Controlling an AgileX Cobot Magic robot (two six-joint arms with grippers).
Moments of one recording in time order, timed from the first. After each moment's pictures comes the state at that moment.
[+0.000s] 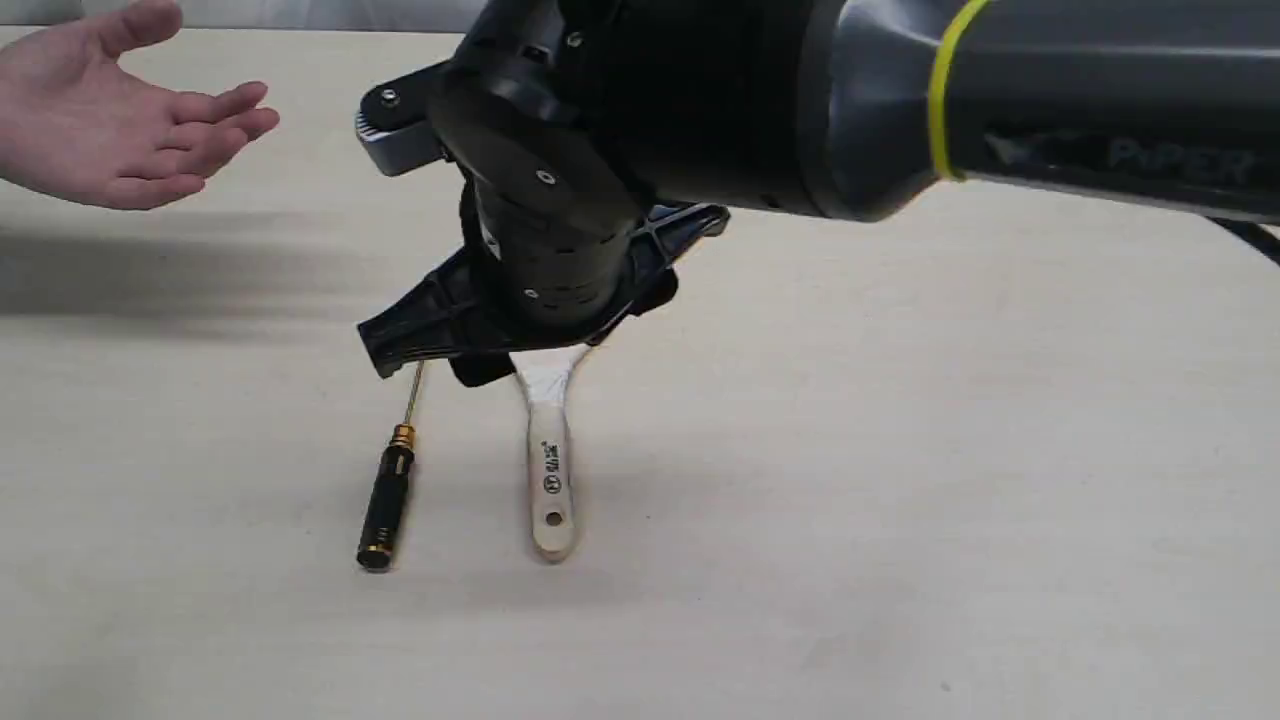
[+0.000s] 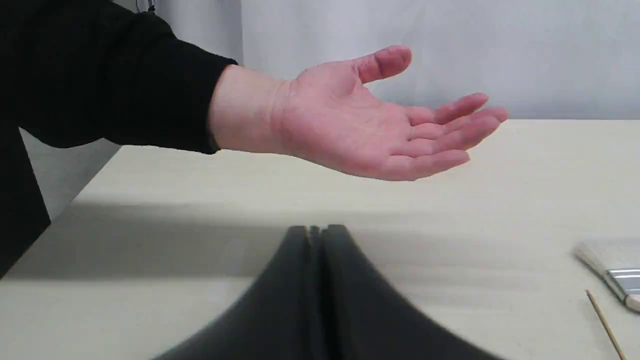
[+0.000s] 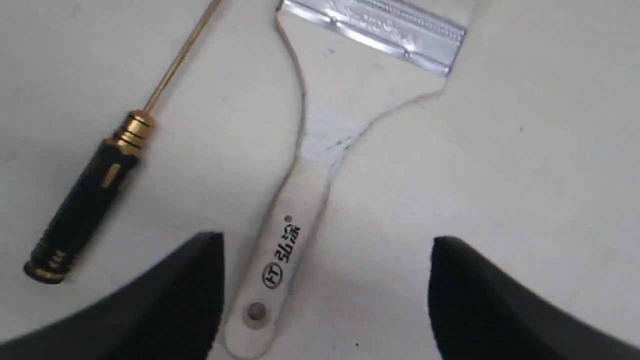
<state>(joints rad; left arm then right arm) 0.07 0.00 0.00 0.07 0.26 -0.07 0.91 1.93 -1.47 -0.31 0.94 0.67</state>
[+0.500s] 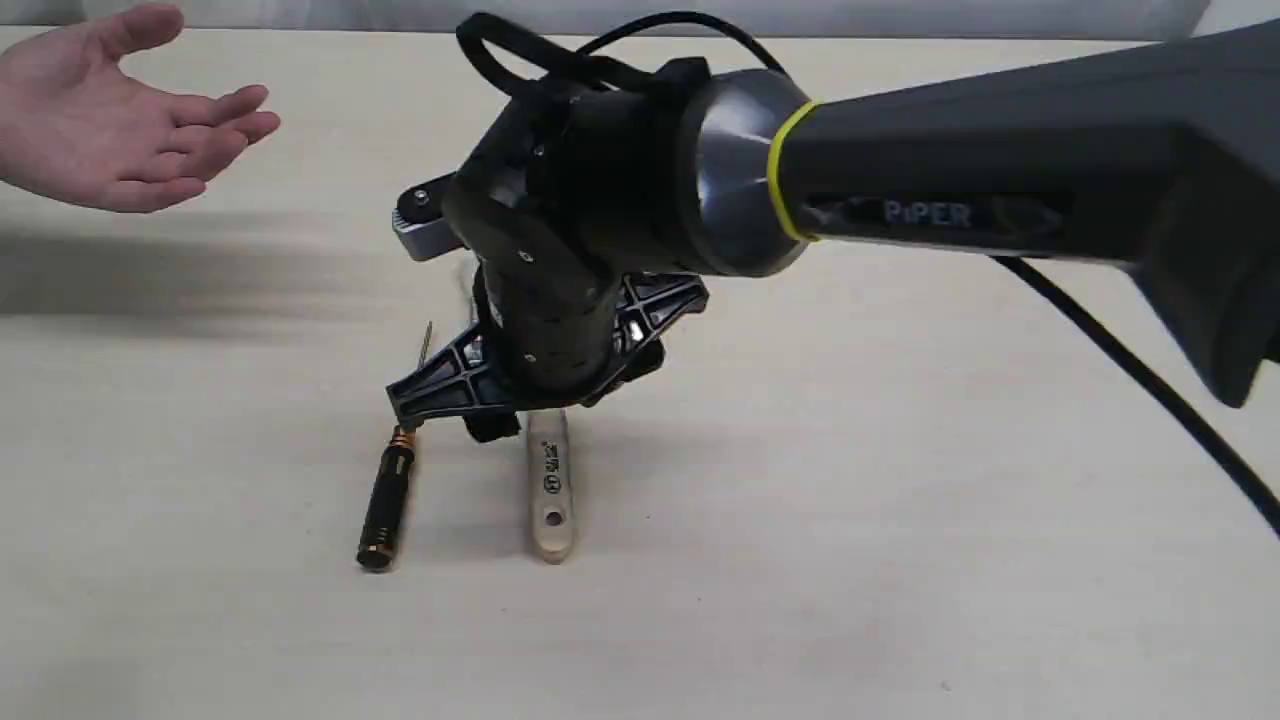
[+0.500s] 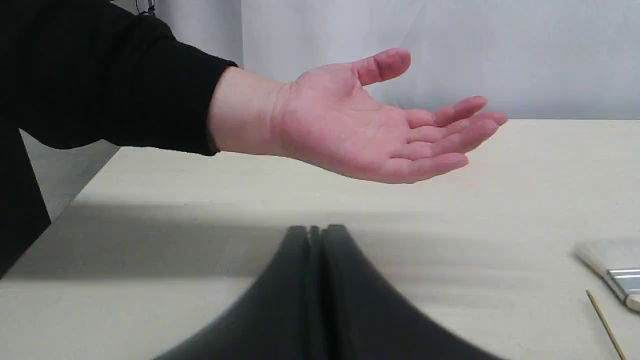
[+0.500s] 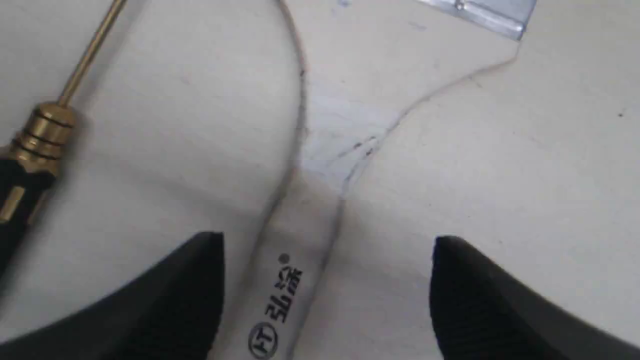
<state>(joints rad) 0.07 0.00 0.00 0.07 0.26 -0.07 0.88 2.10 -1.47 -0.28 0.84 0.66</state>
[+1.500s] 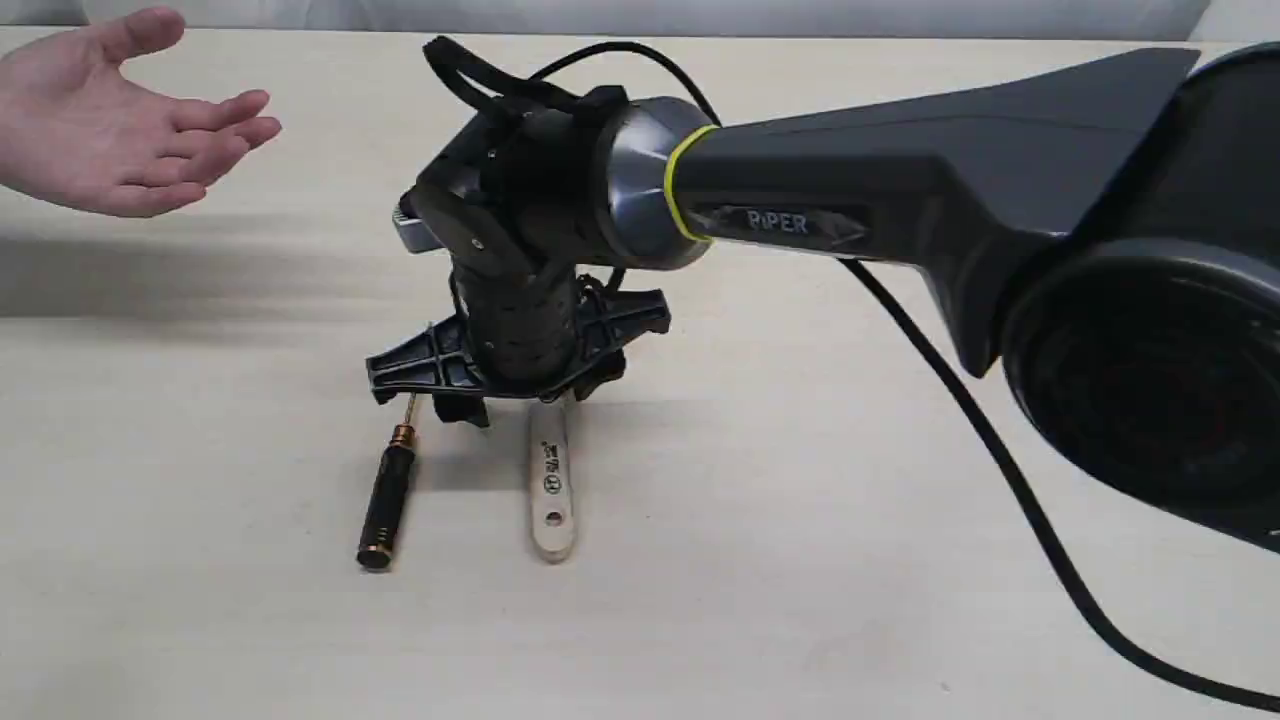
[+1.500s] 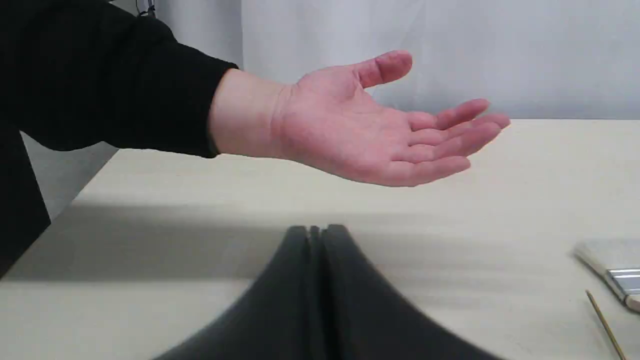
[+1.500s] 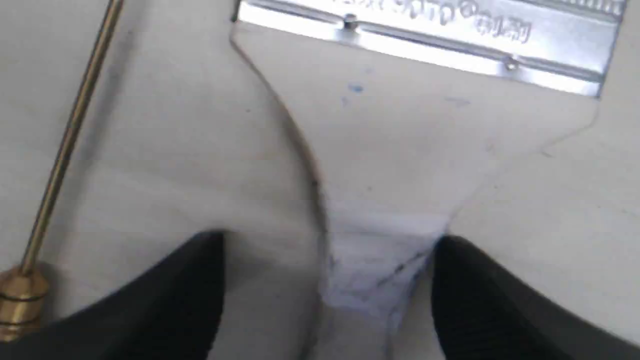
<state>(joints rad) 0.07 0.00 0.00 0.07 0.26 -0.07 0.84 2.28 -1.66 -0.21 0.87 0.74</state>
